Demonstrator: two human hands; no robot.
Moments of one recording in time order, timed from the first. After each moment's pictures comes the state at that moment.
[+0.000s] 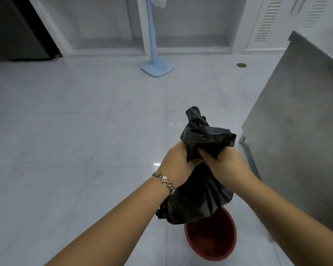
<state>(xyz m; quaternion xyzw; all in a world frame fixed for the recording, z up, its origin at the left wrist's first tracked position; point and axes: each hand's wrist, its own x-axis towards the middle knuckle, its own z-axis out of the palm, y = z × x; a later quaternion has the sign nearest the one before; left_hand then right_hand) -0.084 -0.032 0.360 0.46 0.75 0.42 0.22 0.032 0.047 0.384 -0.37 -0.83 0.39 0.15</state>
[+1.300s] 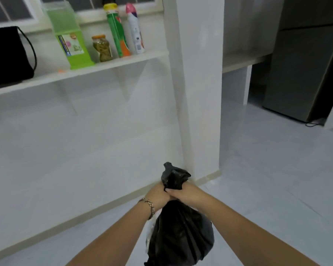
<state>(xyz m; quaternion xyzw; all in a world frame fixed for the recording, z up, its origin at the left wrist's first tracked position) -0.762 -0.847 0.584 -0.14 0.90 0.40 0.09 -0.799 -0.719 0.585 0.19 -0.81 0.48 -0.29</state>
